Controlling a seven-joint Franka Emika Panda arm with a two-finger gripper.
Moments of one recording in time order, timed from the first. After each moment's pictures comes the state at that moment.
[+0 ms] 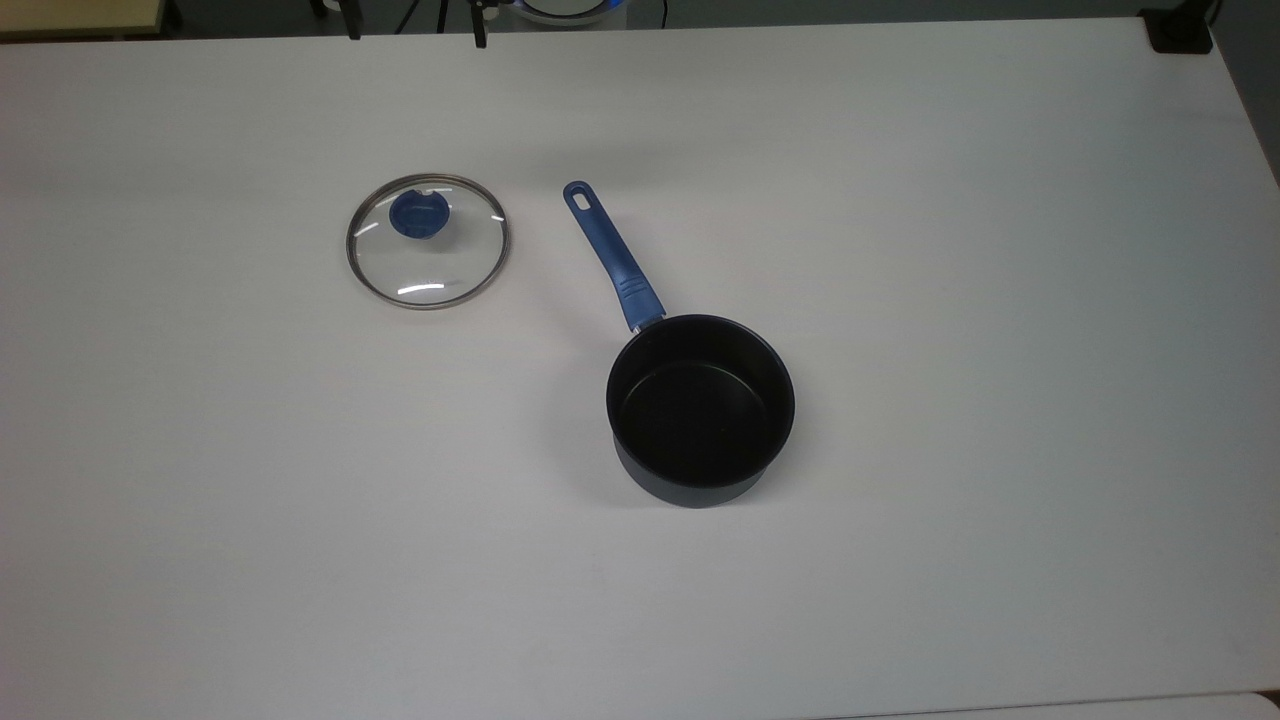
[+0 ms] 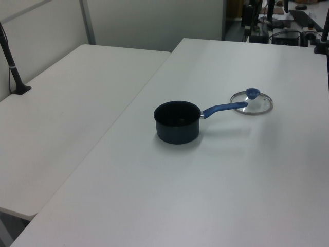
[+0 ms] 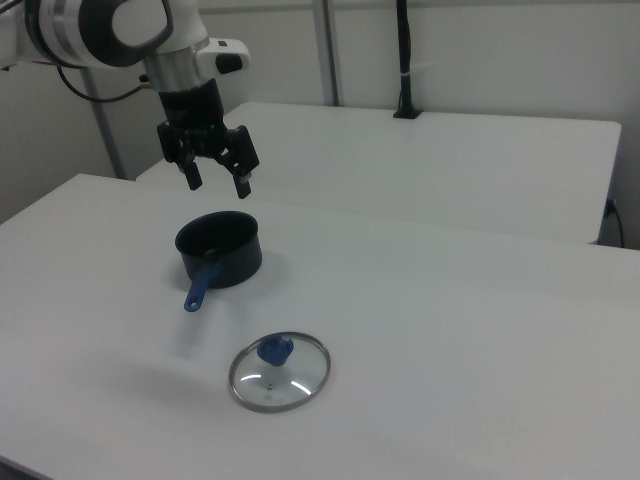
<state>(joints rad) -0.03 -0.04 -0.05 -1.66 -0.04 1.67 -0.06</state>
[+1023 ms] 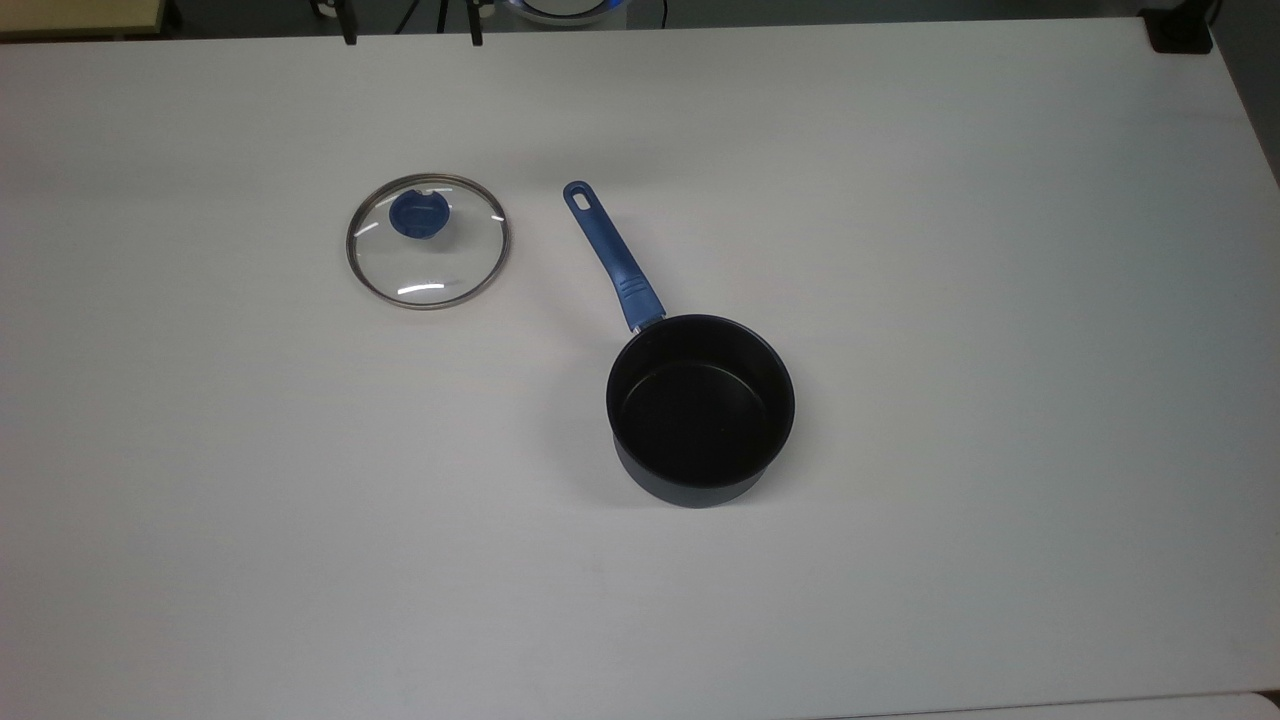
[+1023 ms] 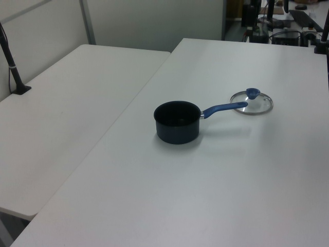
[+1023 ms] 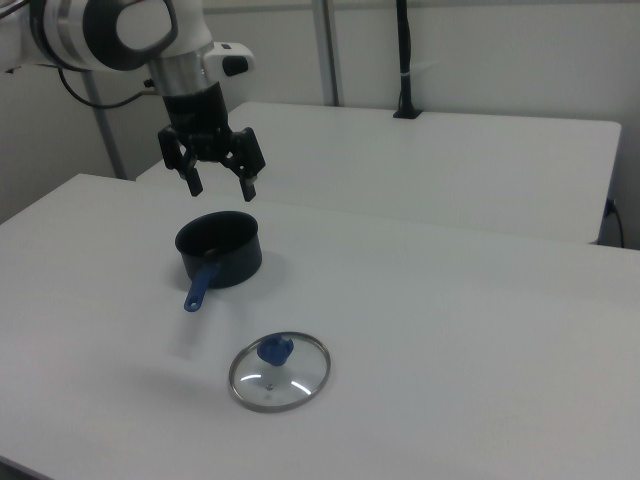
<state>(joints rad) -0.03 -0.04 -0.06 -1.66 -0.04 1.67 -0.19</state>
